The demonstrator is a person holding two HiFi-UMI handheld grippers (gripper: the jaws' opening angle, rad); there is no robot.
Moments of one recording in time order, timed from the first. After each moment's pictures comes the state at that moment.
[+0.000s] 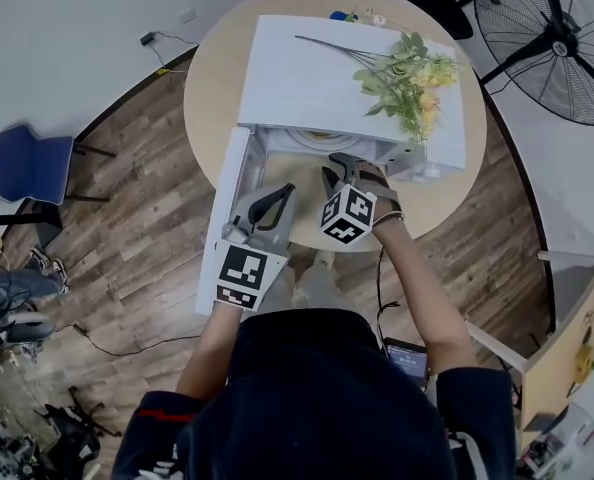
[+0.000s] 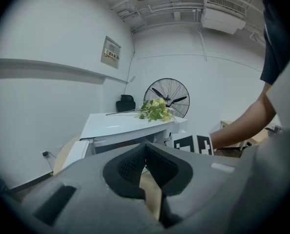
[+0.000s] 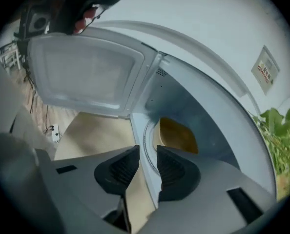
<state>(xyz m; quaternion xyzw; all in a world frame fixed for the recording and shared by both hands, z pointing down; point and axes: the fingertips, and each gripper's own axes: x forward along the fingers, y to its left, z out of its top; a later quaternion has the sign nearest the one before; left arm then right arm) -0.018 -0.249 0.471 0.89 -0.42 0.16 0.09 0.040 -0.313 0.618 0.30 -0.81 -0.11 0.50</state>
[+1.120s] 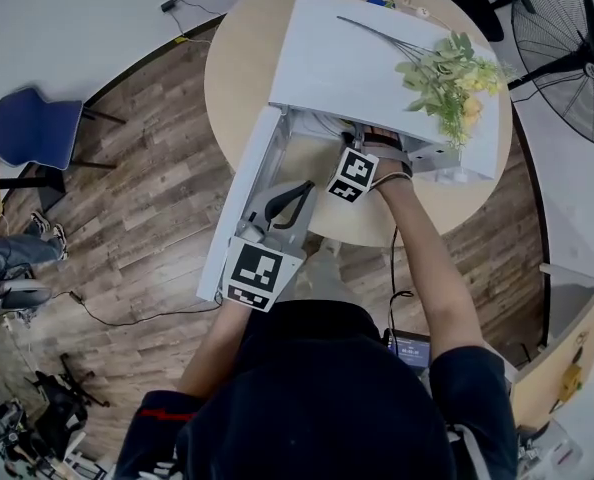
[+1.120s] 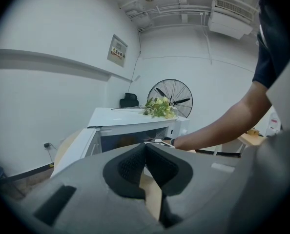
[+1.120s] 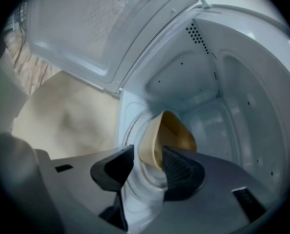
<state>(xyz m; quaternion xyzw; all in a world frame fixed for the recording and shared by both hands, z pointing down) -0.035 -0.239 0.486 0.88 -0.43 0.14 0.12 0.023 -0.384 0.676 0.26 -0.72 -0.24 0.60</state>
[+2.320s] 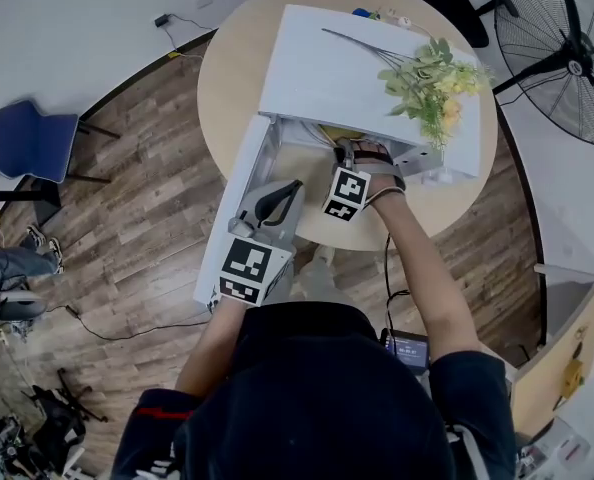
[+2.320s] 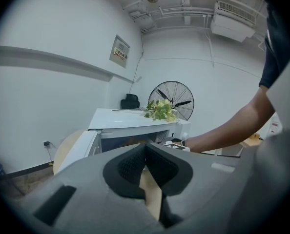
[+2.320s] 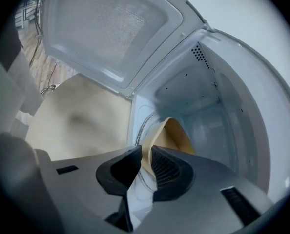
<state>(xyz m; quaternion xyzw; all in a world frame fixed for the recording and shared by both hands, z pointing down) -0.037 -0.245 0.482 0.88 -0.44 0.13 0.13 0.030 -0.351 0.664 0.22 -0.73 -0.24 0.60</state>
